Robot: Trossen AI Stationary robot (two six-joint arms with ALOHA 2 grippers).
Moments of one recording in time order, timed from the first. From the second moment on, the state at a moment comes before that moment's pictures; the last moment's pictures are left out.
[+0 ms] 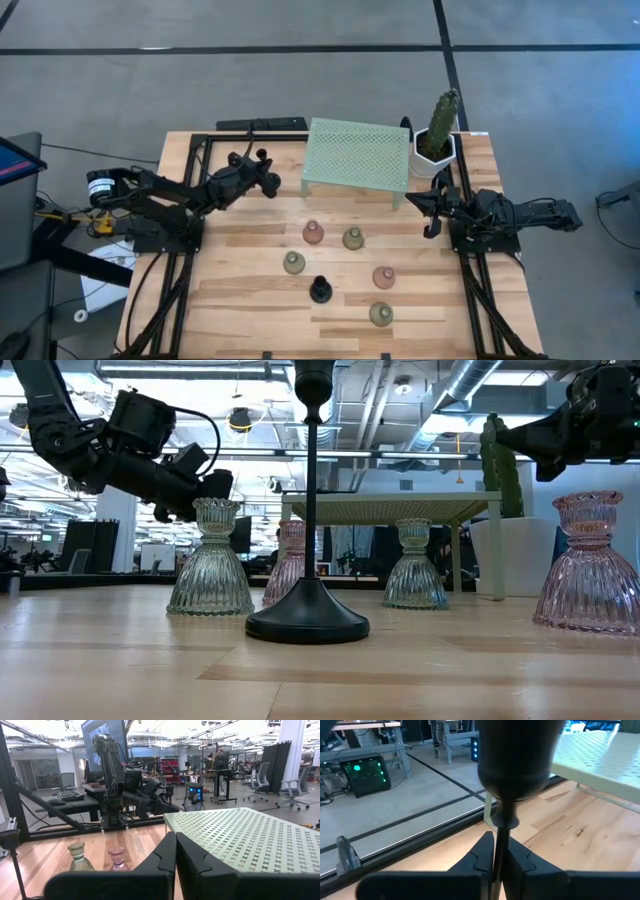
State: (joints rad) left arm 0.35 1.19 0.21 0.94 -0.50 -0.07; right arm 0.08 0.01 0.03 0.11 0.36 0.00
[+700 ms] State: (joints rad) left arm 0.30 1.19 0.81 0.38 -0.50 0.16; right arm 0.08 0.01 0.03 0.08 0.36 0.00
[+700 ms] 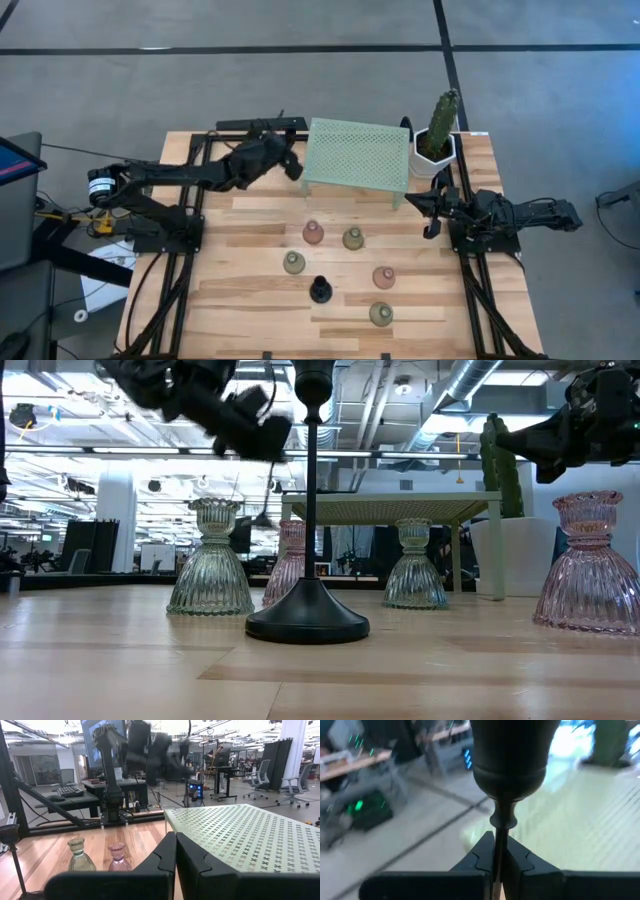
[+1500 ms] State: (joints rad) left arm 0.45 1.68 1.46 0.34 0.14 0.06; right arm 0.08 0.01 0.03 0.06 0.36 0.00
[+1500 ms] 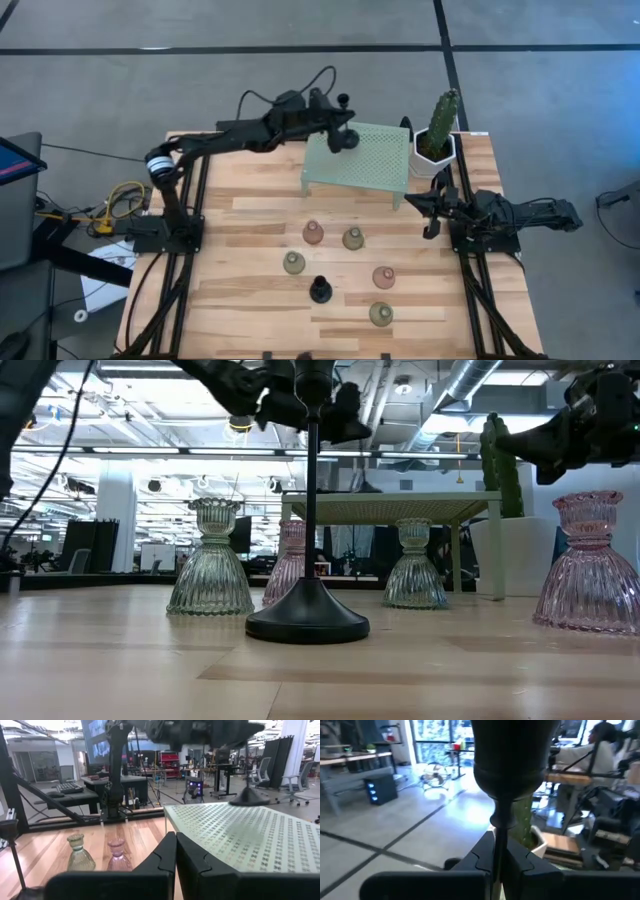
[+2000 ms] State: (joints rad) left arm 0.45 1.86 1.62 0.34 0.19 0.04; right arm 0.08 0.01 0.03 0.05 0.36 0.00
